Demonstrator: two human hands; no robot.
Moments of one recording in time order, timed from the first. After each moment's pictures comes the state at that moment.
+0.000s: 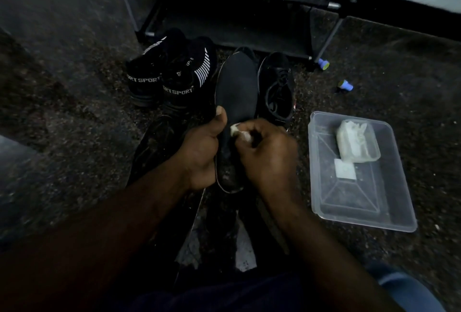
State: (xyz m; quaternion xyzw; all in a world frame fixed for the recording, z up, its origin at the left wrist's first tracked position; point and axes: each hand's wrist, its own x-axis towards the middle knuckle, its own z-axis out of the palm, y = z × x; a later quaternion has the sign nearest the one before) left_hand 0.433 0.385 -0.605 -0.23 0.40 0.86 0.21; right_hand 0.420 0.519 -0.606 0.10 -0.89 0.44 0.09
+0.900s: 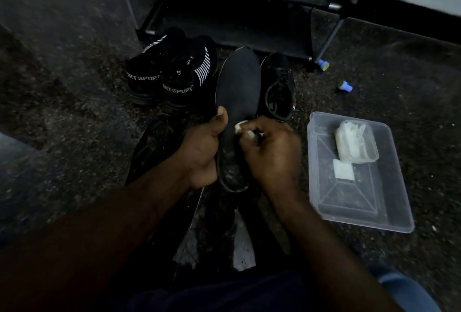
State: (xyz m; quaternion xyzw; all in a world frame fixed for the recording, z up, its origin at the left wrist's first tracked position) left_hand 0.434 0.387 -0.603 -0.23 0.40 0.86 0.20; right_hand 0.413 0.528 -0.608 0.13 -0.90 0.40 0.10
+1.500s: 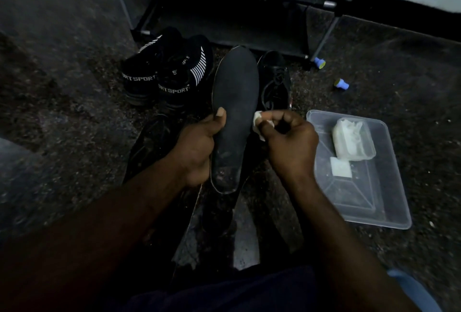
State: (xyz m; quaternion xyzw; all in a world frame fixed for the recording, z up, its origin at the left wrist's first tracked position) left_hand 0.430 0.389 -0.608 -0.24 0.45 0.85 0.11; right_hand 0.394 0.547 -0.606 -0.01 -0.82 0.56 0.06
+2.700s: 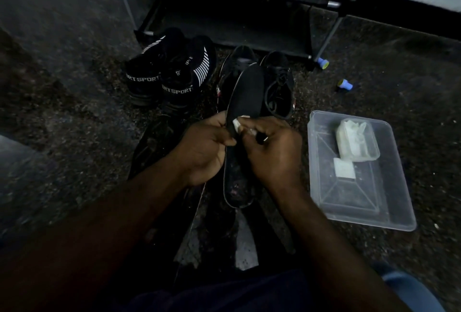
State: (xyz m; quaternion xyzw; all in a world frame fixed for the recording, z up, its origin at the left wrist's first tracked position) left_hand 0.431 0.385 -0.603 -0.13 0.45 0.87 0.13; right_hand 0.408 0.528 -0.611 0.14 -0.86 0.47 0.12
